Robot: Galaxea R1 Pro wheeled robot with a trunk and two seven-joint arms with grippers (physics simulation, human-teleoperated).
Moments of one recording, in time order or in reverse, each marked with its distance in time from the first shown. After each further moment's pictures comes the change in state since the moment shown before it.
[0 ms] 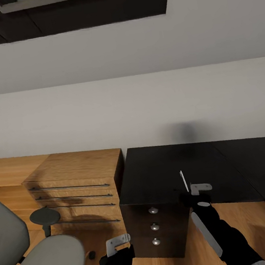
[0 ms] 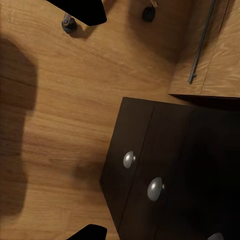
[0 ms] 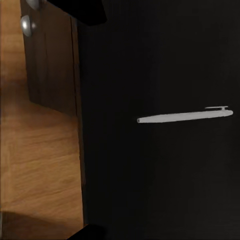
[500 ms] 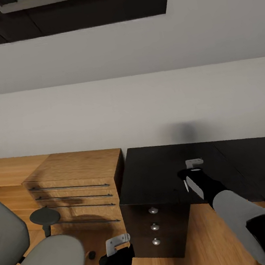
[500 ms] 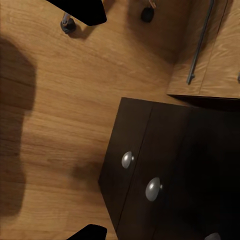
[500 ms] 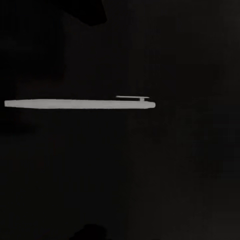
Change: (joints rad) left arm 0.000 0.000 0.001 -0.004 -0.001 -0.002 0.002; right arm -0.528 -0.018 -0.006 0.752 0.035 -0.192 0.190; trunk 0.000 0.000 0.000
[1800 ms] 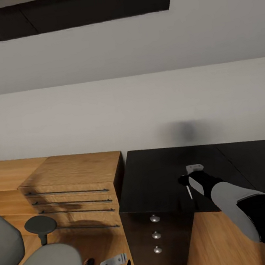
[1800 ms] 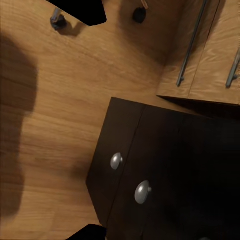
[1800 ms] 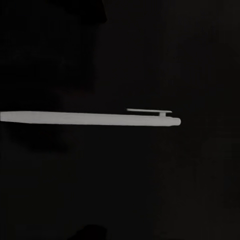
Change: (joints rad) left arm 0.163 0.077 -0.062 -0.079 0.004 -0.179 -0.001; right arm -0.132 0.004 -0.005 0.333 -0.010 -0.029 0.130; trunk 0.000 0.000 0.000
